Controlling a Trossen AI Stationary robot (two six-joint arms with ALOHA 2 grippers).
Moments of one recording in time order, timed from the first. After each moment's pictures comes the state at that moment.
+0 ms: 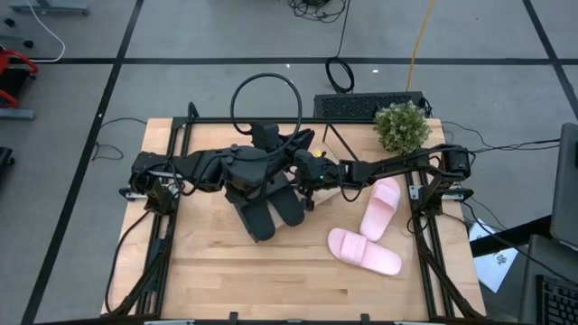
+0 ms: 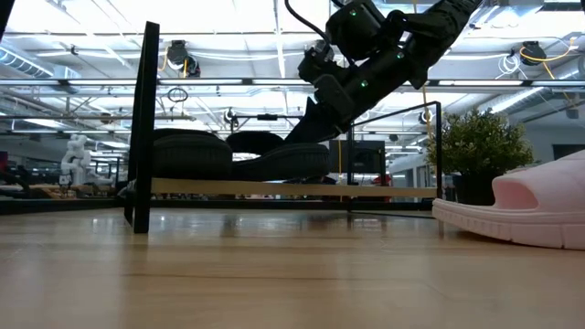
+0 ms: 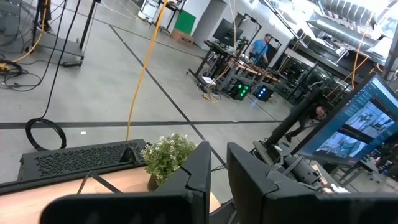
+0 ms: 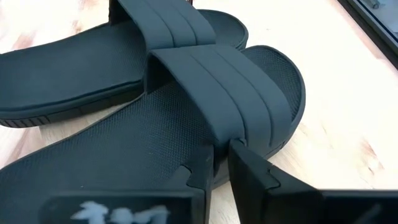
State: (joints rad) left arm -0.24 1.85 2.25 -0.52 -0.97 -0.68; right arm -0.10 1.73 0.94 0.20 -0.01 -0.05
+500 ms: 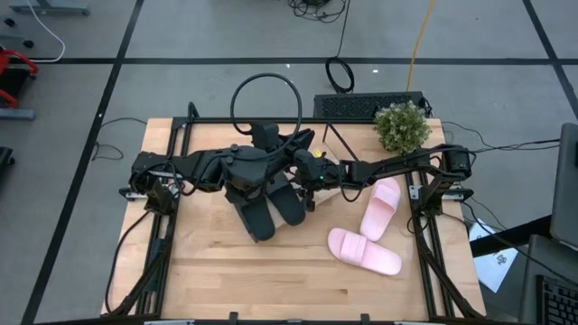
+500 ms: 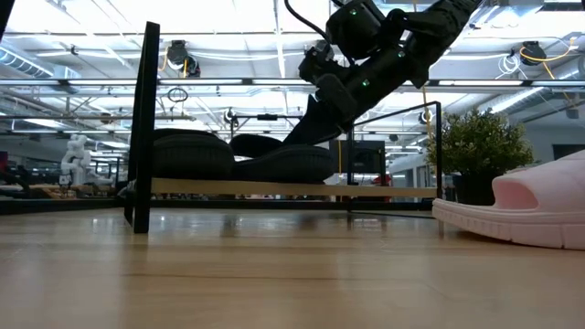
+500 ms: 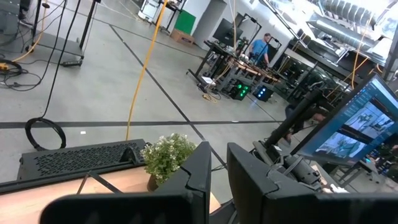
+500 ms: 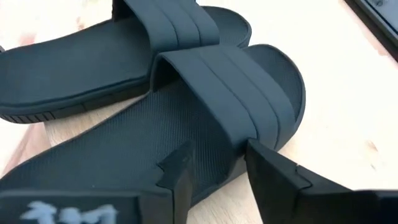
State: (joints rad) left arm -0.24 1.85 2.25 -0.52 -0.97 -0.69; right arm -0.10 1.72 0.94 0.18 -0.01 -0.05
